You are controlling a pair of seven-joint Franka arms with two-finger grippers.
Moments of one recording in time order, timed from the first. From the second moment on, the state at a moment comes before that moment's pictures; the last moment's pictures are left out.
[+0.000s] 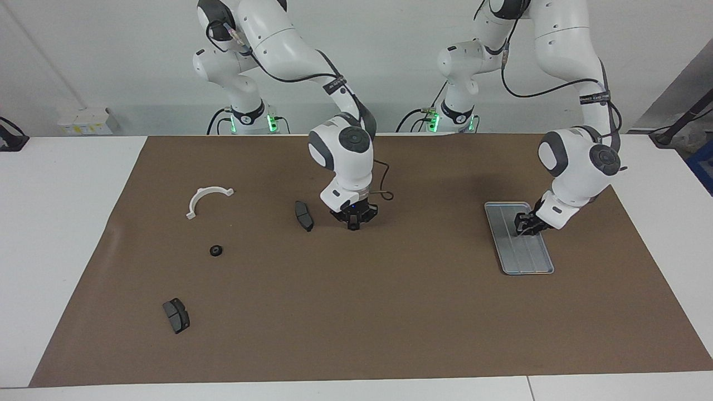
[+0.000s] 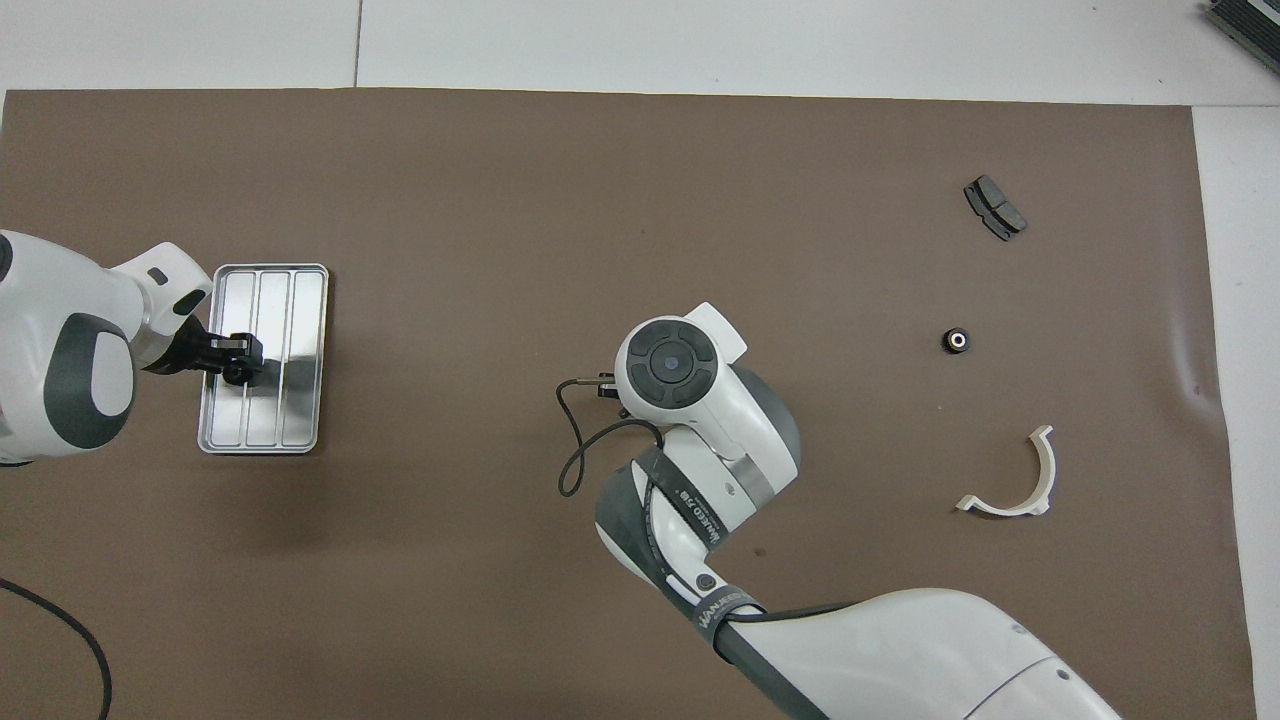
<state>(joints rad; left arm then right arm) 0.17 0.27 -0.09 -2.04 -0.01 2.26 0.12 0.54 0.46 0.04 -1.80 -0.07 2.30 0.74</state>
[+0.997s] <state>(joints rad) 0.16 0.27 -0.11 -2.02 -0.01 2.25 0.09 0.11 0.48 0.04 -1.77 -0.07 2.42 0.33</state>
